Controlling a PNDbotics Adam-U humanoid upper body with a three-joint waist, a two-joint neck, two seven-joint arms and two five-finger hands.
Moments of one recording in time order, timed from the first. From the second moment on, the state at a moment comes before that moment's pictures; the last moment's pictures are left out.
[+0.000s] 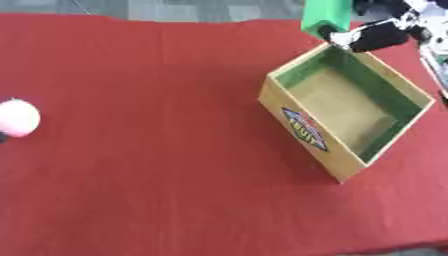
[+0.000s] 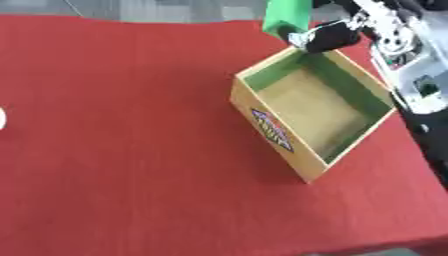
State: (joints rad) left arm -0.21 0.76 -0.04 -1.98 -0.71 0.28 0.37; right arm -0.61 -0.77 0.06 -1.61 0.24 0.12 0.19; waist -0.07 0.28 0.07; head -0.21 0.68
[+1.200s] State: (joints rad) left arm -0.13 0.81 0.07 -1.98 -0.63 0.37 0.48; right arm -0.52 -0.78 0.00 -1.48 0.49 0.01 0.28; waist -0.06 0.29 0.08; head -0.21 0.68
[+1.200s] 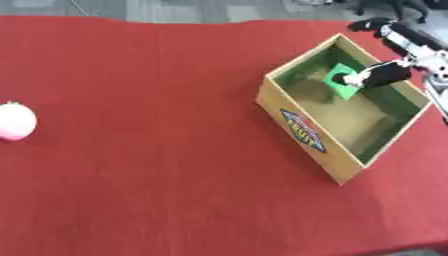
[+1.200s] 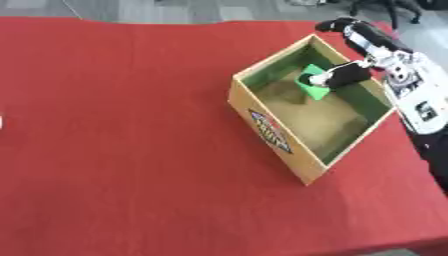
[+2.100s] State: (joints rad) left arm -0.19 0.95 0.01 -1.85 -0.51 0.41 0.36; right arm -0.54 -0.74 -0.06 -1.66 0.32 0.11 0.09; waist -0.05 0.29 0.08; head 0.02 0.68
